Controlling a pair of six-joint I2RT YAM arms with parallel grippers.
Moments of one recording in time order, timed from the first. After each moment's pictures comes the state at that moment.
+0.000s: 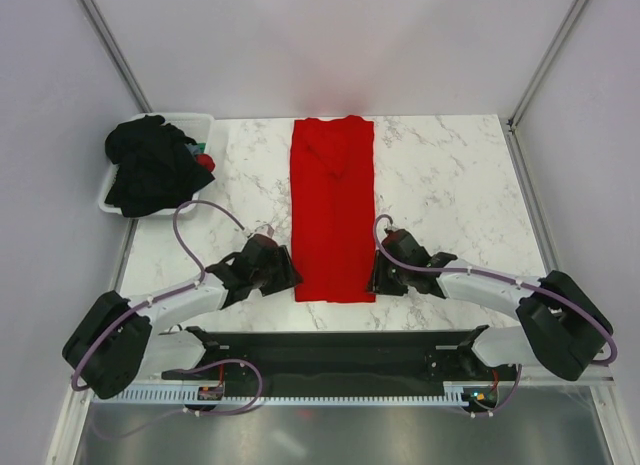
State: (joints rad) left arm -0.66 1.19 0.44 -0.14 -0.01 -0.88; right arm 0.71 1.32 0.56 -0.23 -0.08 0.80
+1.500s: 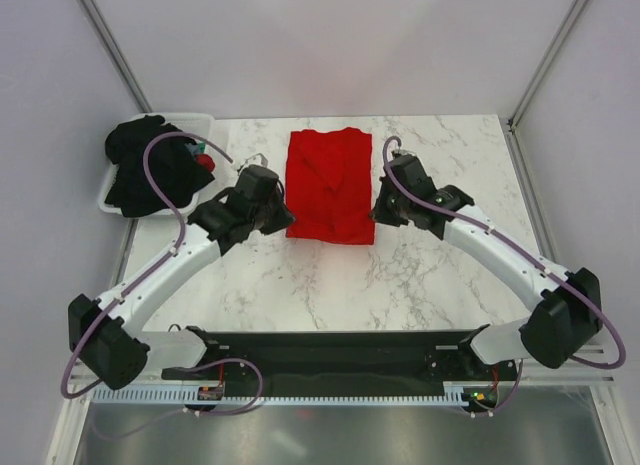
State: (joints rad) left arm -0.65 1.20 1.09 -0.63 -0.17 -0.87; right arm 0.62 1.36 1.17 -0.61 0.09 0.73
